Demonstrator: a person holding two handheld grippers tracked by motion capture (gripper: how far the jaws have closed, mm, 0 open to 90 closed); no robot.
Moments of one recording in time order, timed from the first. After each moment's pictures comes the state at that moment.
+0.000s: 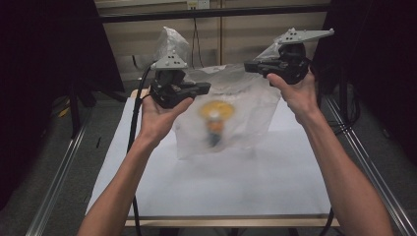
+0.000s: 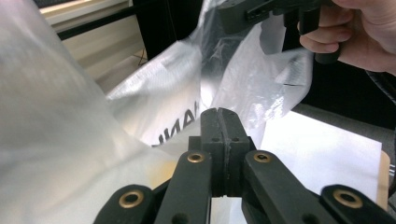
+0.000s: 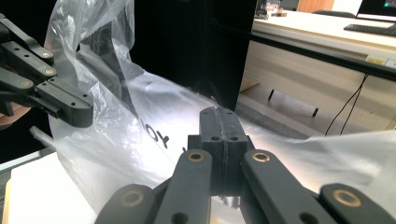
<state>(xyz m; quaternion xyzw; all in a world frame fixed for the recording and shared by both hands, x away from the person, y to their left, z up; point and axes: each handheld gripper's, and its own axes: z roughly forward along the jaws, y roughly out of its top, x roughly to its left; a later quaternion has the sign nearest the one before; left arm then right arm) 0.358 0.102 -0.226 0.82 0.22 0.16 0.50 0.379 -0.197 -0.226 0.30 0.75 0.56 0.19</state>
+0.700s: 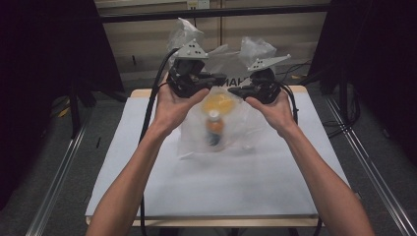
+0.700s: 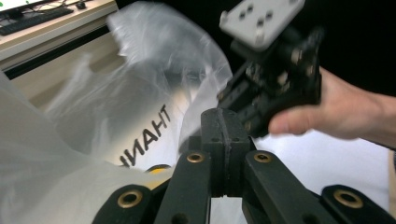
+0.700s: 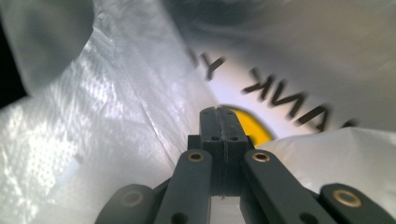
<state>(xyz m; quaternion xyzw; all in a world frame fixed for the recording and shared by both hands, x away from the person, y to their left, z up) 0.368 0.065 -0.211 0.83 0.17 0.16 0.51 0.396 -0.158 -0.296 0.30 0.80 0.49 0.15</state>
